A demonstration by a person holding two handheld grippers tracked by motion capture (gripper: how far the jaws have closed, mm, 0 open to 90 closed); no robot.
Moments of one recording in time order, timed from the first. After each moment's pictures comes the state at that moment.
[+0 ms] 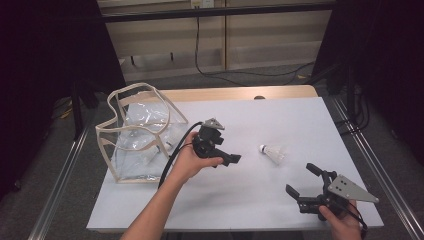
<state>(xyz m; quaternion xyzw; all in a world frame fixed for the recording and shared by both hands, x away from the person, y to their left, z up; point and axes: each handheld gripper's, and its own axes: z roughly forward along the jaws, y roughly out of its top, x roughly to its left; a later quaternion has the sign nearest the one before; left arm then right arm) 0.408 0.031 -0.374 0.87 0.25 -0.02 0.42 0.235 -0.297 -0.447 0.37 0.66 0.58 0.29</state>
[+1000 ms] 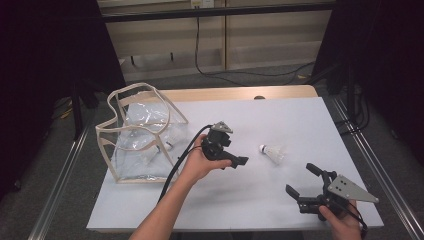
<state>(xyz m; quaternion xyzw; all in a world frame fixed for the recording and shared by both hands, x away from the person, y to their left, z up) 0.409 0.011 -0.392 0.87 0.24 -0.02 0.42 0.235 -0.297 -0.448 0.37 0.66 0.58 0.29</state>
